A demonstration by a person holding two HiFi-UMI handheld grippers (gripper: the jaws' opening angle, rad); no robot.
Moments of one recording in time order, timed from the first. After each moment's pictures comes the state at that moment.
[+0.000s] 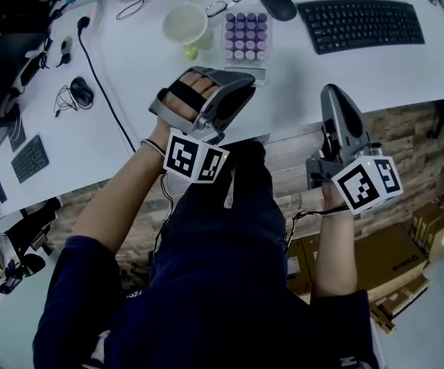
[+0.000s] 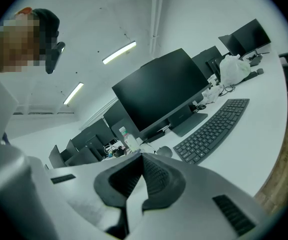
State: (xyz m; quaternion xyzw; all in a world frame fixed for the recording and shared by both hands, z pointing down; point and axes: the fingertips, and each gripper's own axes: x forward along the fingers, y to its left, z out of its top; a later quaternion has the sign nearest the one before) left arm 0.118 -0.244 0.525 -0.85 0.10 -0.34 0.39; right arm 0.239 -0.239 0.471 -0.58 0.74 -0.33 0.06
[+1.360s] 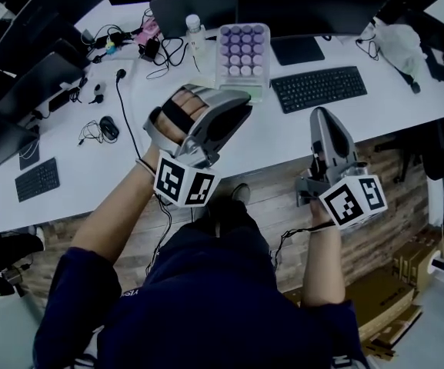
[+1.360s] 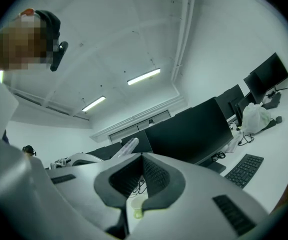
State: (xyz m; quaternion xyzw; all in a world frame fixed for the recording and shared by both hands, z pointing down) left arm 0.106 -0.241 0.282 -0.81 0.20 -0.21 0.50; right arm 0.221 -0.223 0.262 -0.59 0.78 -0.17 0.11
